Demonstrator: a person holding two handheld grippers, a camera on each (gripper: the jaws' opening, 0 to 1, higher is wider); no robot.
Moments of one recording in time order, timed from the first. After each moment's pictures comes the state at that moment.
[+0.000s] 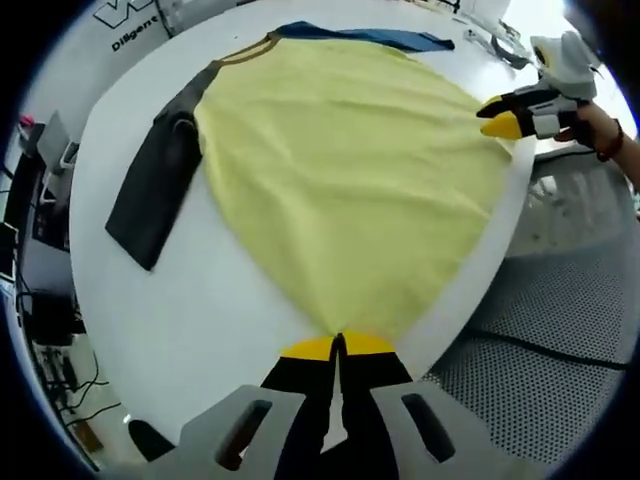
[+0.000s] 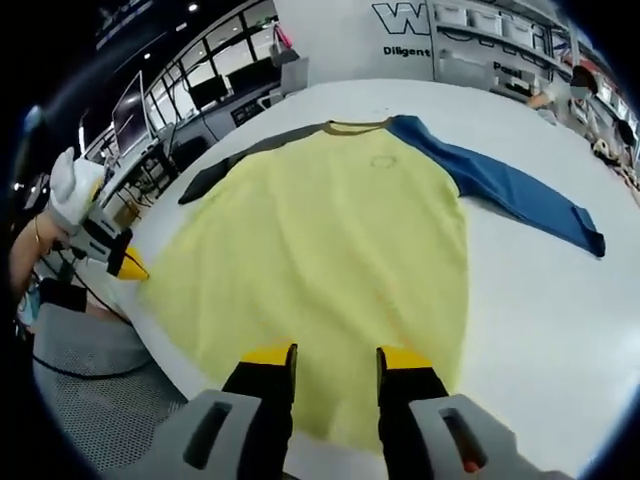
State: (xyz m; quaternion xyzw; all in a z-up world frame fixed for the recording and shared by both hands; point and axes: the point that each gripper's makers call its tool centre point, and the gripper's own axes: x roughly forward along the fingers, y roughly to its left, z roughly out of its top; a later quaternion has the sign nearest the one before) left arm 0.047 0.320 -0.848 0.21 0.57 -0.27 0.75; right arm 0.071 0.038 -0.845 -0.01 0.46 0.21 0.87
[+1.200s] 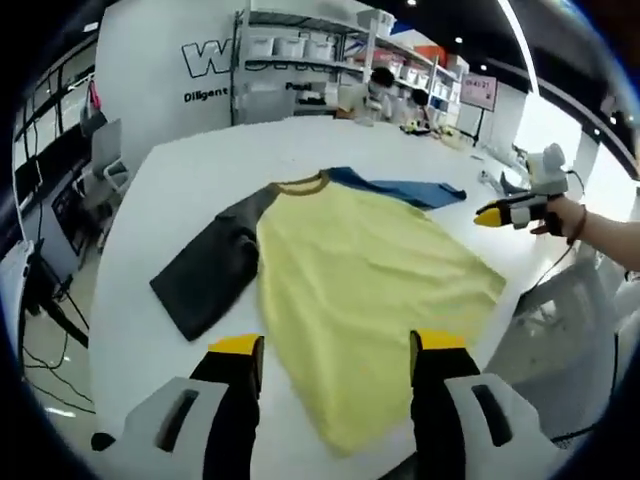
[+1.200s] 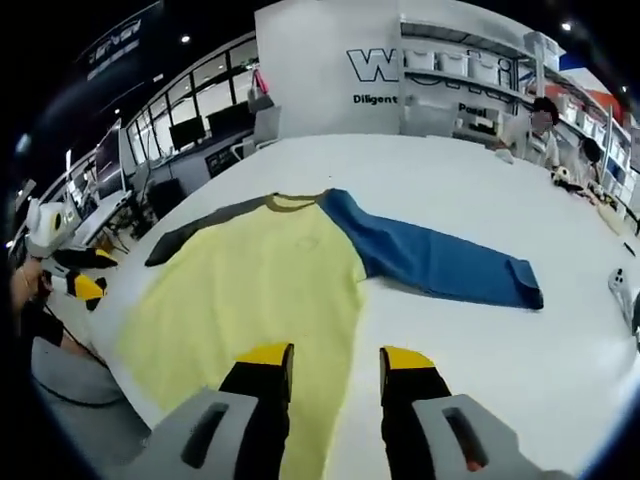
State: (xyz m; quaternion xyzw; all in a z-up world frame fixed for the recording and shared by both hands) left arm 0.104 0.300 -0.757 0.03 0.33 -0.25 0.91; right arm 0.144 -0.045 -0.783 0.00 0.36 0.14 0.92
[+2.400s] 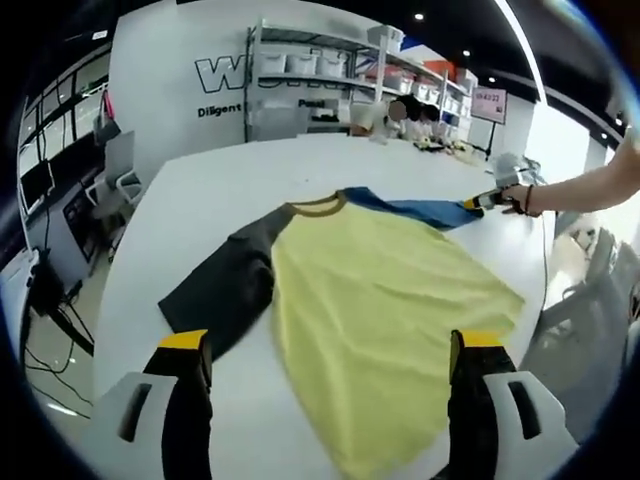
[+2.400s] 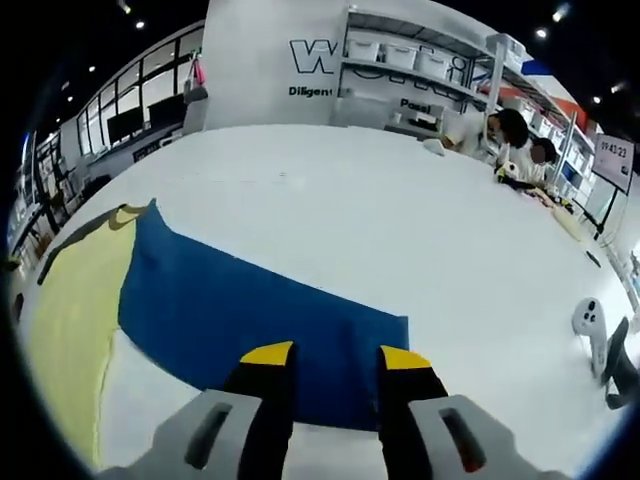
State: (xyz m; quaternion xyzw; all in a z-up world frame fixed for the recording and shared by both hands) left arm 0.136 0.300 -0.765 0.04 0.32 -0.22 0.92; right arm 0.289 -0.231 -0.839 -0.05 0.36 0.02 0.93
